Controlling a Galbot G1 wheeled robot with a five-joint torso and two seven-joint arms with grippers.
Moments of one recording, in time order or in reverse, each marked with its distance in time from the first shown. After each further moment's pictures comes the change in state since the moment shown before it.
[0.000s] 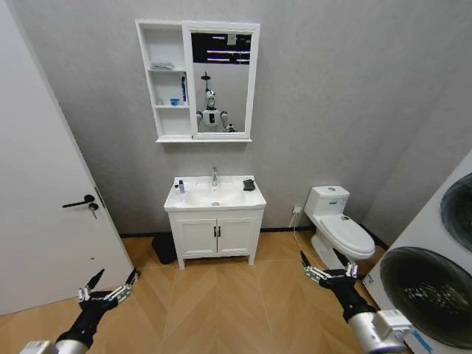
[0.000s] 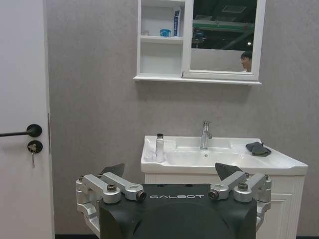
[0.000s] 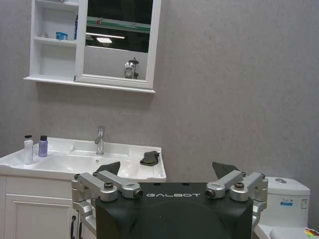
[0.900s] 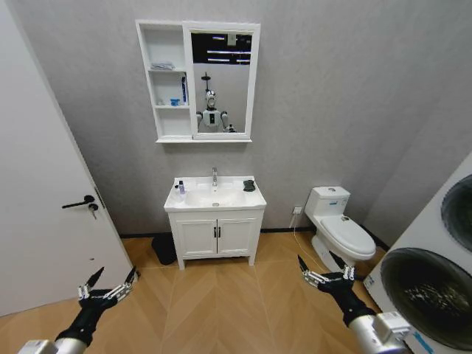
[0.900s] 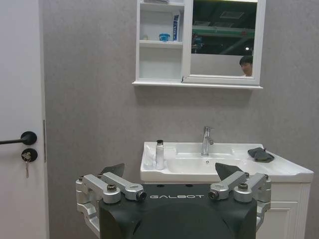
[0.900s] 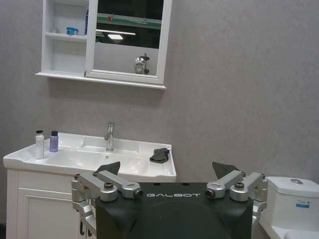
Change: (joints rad) left arm -0.023 -0.001 -0.009 0.018 0.003 -0.015 0.023; right arm -0.017 0.012 0.019 -0.006 -0.004 0.003 -0.073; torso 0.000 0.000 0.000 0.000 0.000
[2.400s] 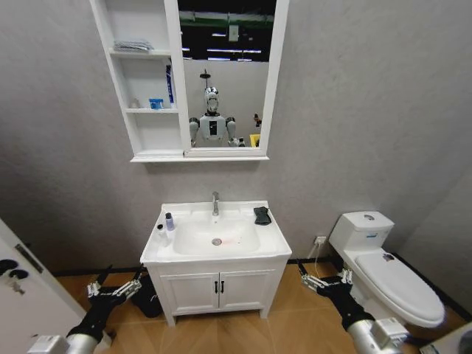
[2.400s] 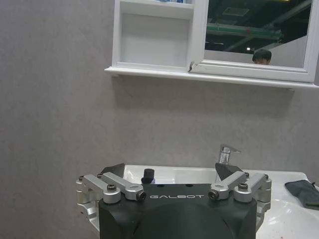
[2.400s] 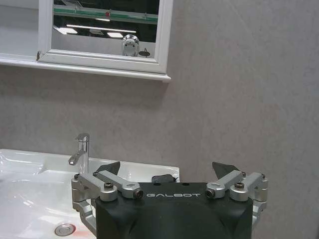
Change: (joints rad) left arm -0.020 -0.047 0.070 -0.049 0.036 0.047 -0.022; right arm -0.022 0.002 0.001 -0.047 0.004 0.075 -0.025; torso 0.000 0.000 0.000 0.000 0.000
